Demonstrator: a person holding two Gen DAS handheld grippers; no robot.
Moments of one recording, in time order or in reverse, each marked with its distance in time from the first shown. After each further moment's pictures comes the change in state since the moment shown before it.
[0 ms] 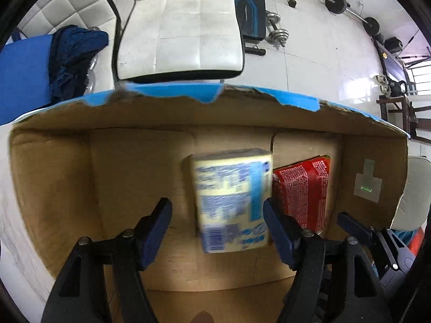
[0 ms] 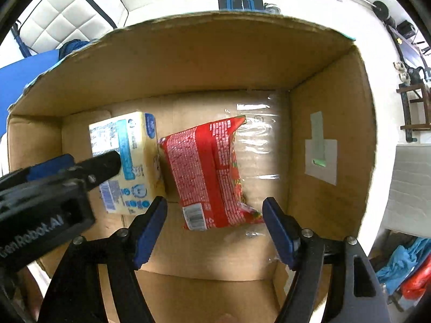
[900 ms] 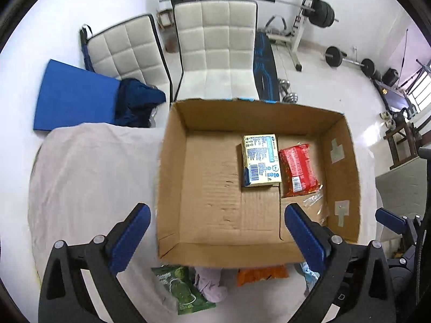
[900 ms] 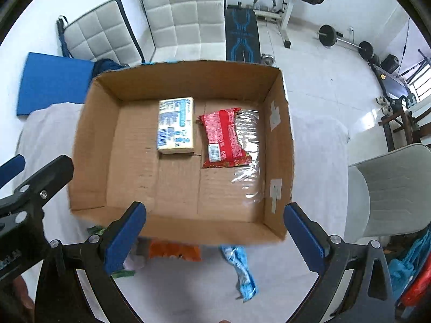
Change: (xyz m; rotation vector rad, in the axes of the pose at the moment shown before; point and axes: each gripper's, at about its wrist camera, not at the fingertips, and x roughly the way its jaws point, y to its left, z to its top) left arm -0.152 0.027 -0.174 -0.004 -0.453 0.147; right arm -0.132 0.021 -0.147 -0.068 -0.296 -0.033
